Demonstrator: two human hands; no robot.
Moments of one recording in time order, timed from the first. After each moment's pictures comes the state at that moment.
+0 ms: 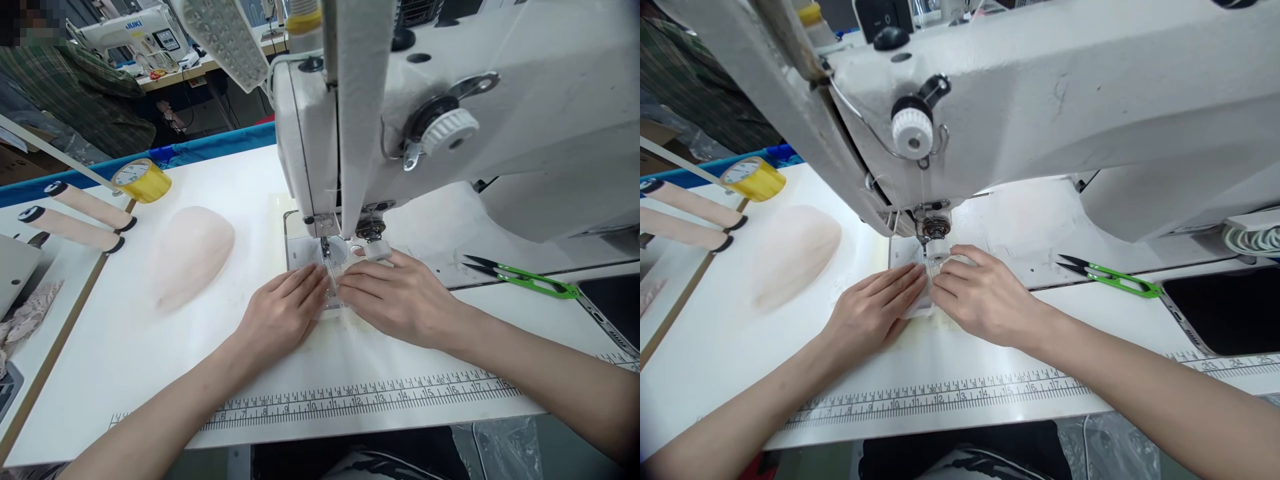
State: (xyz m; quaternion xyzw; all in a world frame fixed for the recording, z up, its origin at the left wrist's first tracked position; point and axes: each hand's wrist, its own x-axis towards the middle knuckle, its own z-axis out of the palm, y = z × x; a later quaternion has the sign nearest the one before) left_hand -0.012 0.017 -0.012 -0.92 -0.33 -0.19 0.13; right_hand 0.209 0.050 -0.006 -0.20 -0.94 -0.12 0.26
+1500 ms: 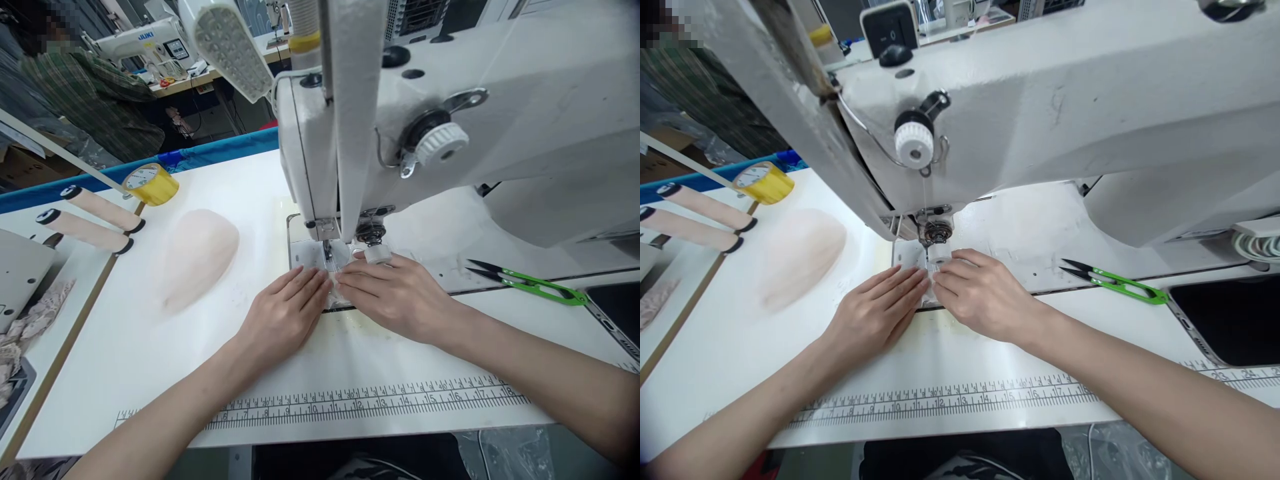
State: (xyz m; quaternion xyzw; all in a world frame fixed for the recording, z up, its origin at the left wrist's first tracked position) left_hand -0.012 0.016 -0.012 -0.92 -0.32 -0.18 0.16; right_hand 0.206 0.057 -0.012 -0.19 -0.93 -0.15 0.29
